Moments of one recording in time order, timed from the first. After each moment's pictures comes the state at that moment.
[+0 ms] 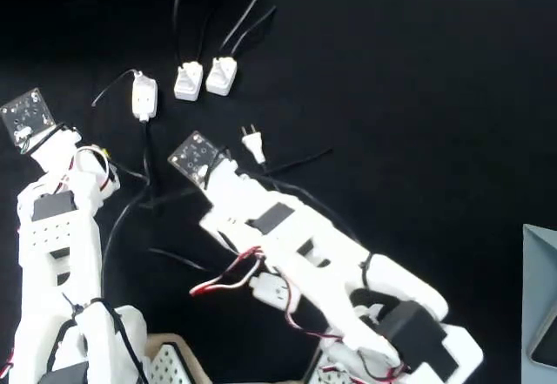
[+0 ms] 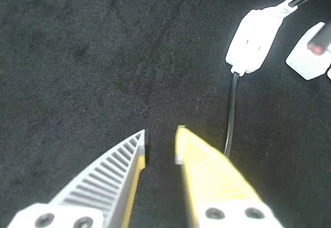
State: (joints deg) left arm -22.7 -37.4 56.7 35.8 12.9; right arm -41.9 -15.3 54.0 27.4 10.0
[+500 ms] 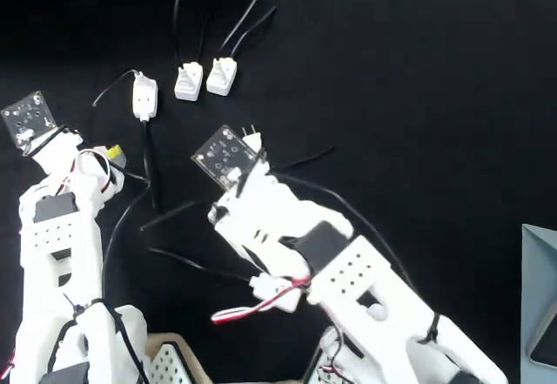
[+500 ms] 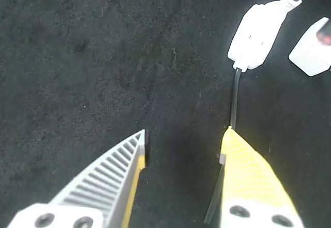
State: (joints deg) left arm -22.8 -37.8 57.7 35.7 12.9; right arm -41.8 -45.4 55.6 49.3 5.6
